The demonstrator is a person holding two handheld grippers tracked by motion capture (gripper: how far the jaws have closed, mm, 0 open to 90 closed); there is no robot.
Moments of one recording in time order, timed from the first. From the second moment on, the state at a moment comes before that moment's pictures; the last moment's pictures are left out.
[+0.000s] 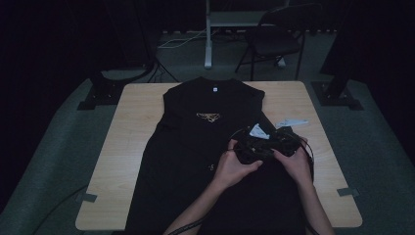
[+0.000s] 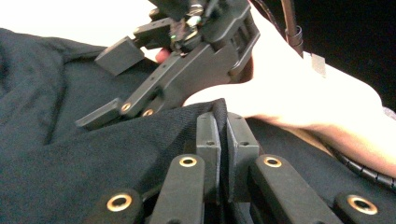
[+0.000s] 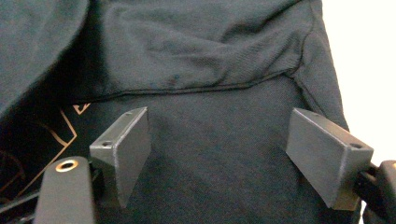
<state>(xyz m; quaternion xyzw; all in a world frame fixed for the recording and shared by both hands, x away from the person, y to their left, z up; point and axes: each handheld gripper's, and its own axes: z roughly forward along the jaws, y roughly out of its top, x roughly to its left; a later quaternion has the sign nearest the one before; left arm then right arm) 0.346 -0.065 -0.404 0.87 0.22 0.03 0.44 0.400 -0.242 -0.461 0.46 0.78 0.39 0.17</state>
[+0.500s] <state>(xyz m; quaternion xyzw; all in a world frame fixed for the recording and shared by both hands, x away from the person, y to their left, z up) 0.339 -0.076 -0.407 0.88 0.20 0.02 0.43 0.400 -0.250 -0.461 0.48 0.77 0.39 0.19</state>
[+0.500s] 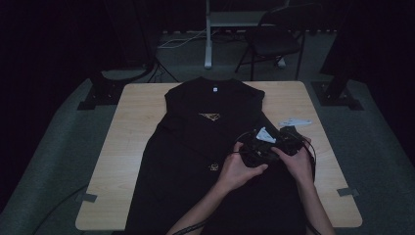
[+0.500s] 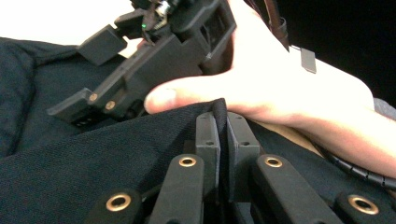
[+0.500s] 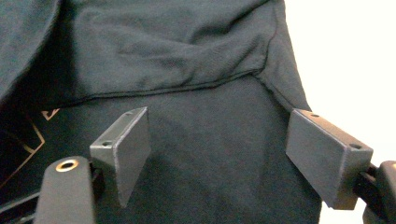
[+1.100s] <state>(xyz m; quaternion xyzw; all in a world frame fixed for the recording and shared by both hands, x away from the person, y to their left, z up) 0.328 -0.078 -0.403 0.88 0.16 0.00 0.44 0.398 -0.260 -0.457 0.50 0.74 0.39 0.23</state>
